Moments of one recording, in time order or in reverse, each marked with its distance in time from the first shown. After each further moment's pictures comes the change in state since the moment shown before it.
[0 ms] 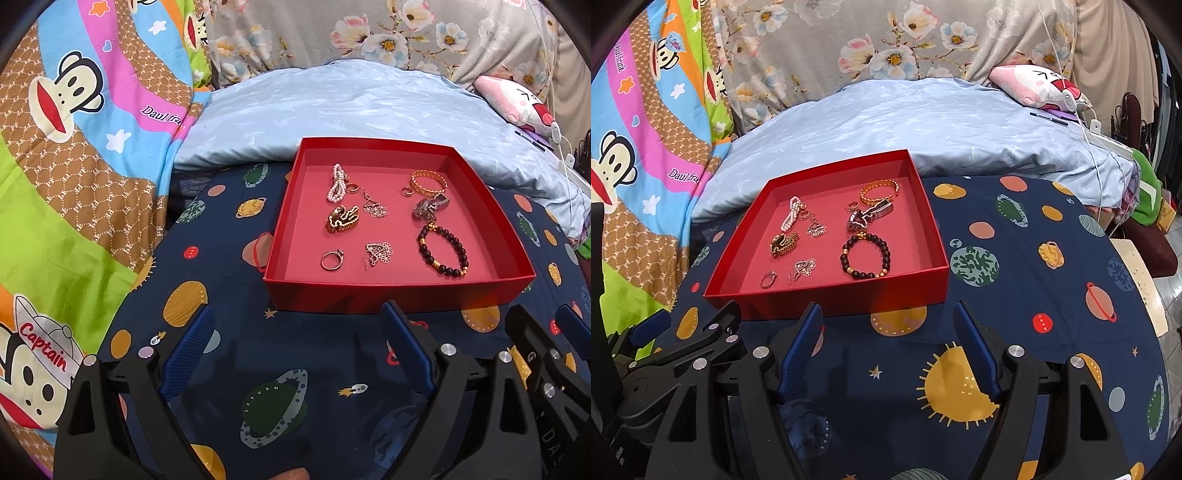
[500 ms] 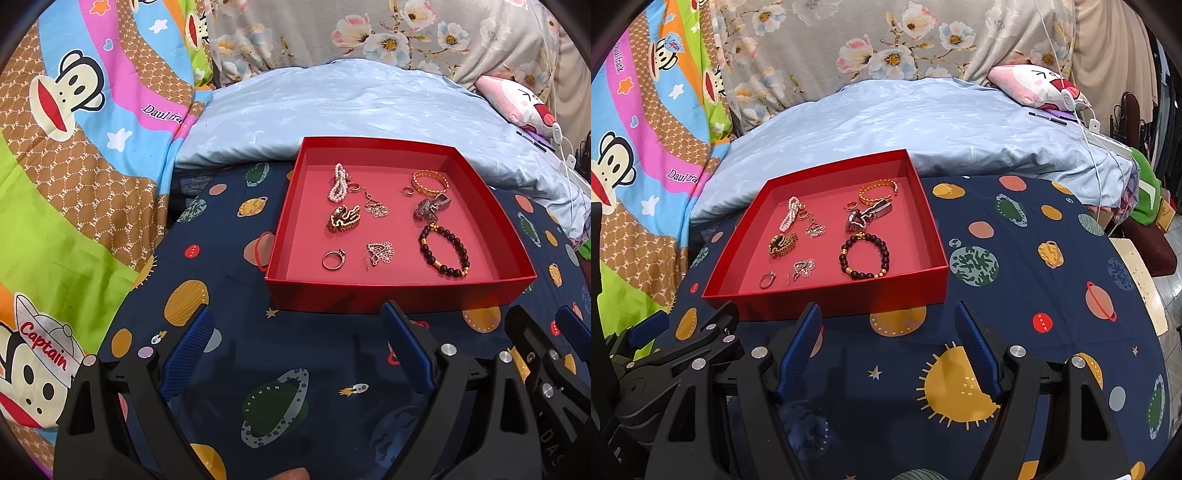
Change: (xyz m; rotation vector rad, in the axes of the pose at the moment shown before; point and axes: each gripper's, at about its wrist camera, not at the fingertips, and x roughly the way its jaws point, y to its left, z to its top) left arm 0.000 0.001 0.001 -0.003 0.004 -0.001; right arm 0.001 0.001 0.001 0.002 -0.001 -0.007
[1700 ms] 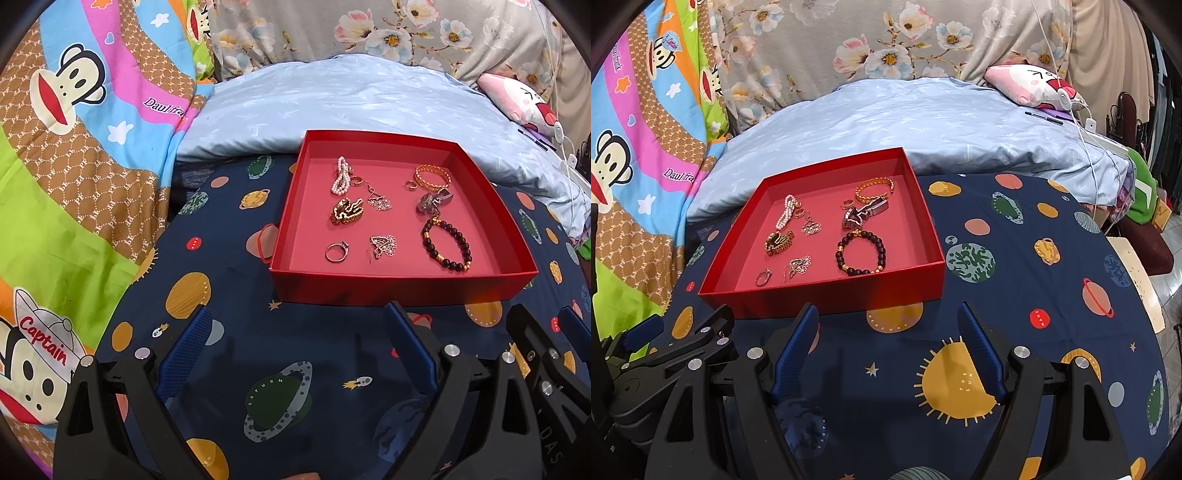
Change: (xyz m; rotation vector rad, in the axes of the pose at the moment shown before) left arm 0.001 0.004 -0.003 -0.009 0.024 0.000; right arm 0.001 0.001 -0.004 0.002 -0.001 -0.018
